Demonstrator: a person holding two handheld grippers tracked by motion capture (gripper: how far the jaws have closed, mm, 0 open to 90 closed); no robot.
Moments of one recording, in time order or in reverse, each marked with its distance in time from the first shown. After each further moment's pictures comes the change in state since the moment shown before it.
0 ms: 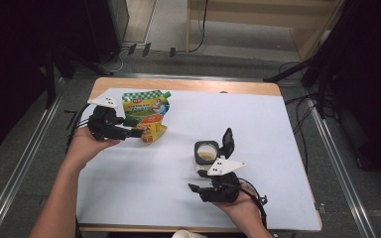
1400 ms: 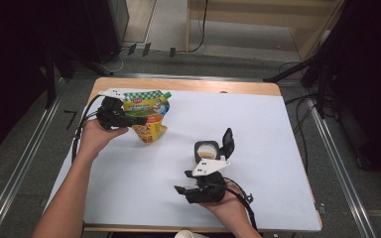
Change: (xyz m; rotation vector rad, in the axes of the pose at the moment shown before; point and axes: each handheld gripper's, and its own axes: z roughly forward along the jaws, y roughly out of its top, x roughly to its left) left arm 0.030 0.013 0.034 -0.014 0.058 -0.060; right arm 0.020 0.017 0.029 -0.001 0.063 -0.022
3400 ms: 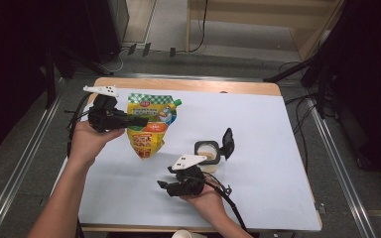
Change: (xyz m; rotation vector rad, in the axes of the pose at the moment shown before) left arm -0.070 0.025 -0.052 -0.036 -0.176 0.039; right arm -0.003 0.010 0.057 -0.006 0.003 0.007
